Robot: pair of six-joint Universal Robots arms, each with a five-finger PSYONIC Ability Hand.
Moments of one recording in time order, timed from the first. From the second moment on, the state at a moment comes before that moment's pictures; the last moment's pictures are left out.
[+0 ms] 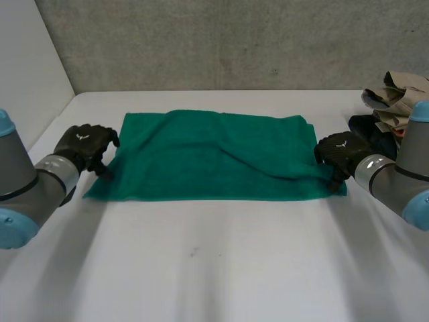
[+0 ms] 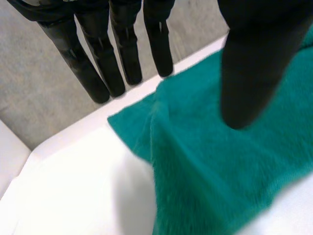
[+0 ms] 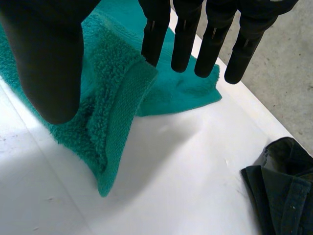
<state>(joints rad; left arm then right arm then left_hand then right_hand) 4.57 -2.00 -1.56 3.29 -1.39 3.45 1.74 -0.89 1.25 0.06 1.30 2.53 0.53 0.55 0.57 0.56 0.39 0.68 0.47 0.48 0.47 0.26</state>
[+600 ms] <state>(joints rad) 4.67 -2.18 -1.57 3.43 -1.32 3.81 1.75 -0.90 1.29 0.07 1.31 2.50 0.32 0.33 0.33 0.33 0.16 0.68 0.46 0.47 0.45 0.25</state>
